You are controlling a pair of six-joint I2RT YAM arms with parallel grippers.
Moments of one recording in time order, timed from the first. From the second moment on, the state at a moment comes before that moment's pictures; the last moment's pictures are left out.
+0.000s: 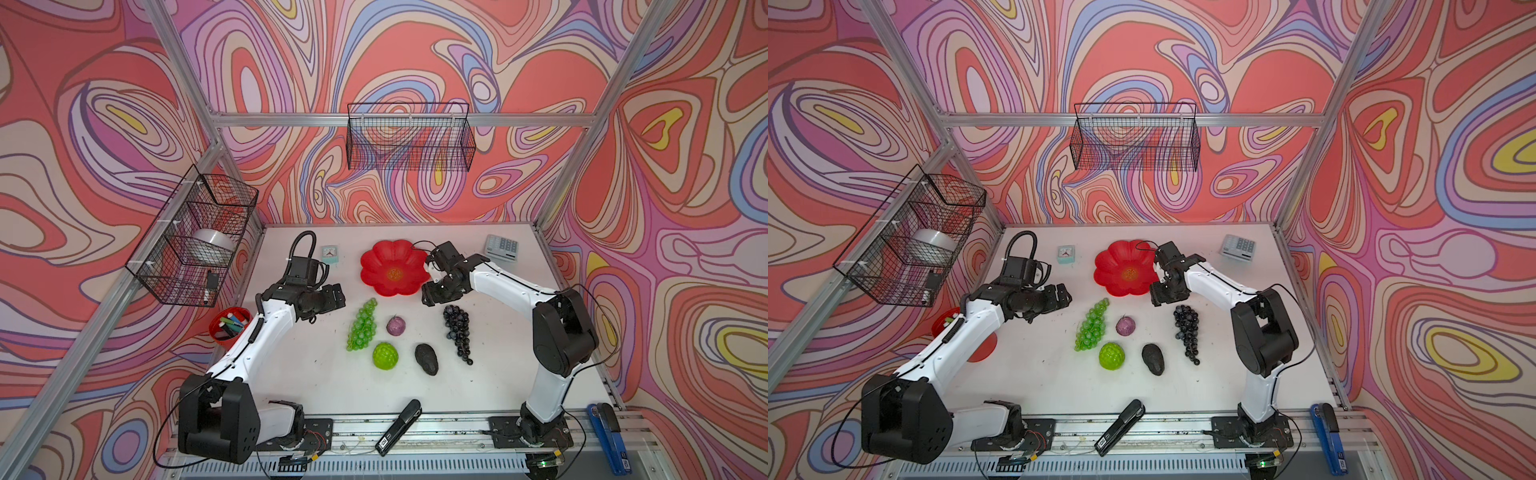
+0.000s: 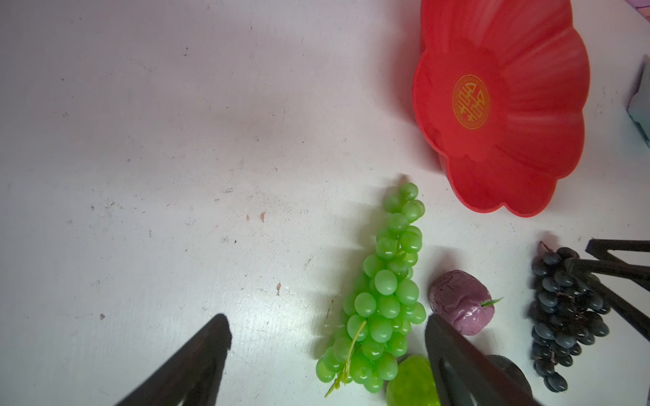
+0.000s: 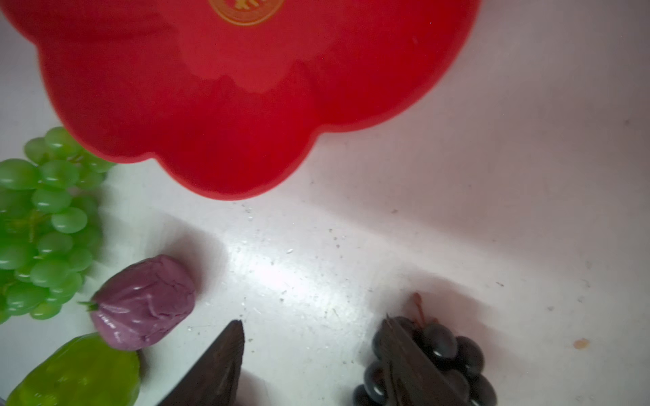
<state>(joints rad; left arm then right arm) -0.16 1.29 0.97 -0.72 0.17 -0.47 0.52 1.84 1.41 -0.77 -0.14 0.18</state>
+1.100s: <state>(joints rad) -0.80 1.54 1.10 -0.99 0.18 -0.66 0.63 1.57 1.11 -0.71 -0.05 0.27</state>
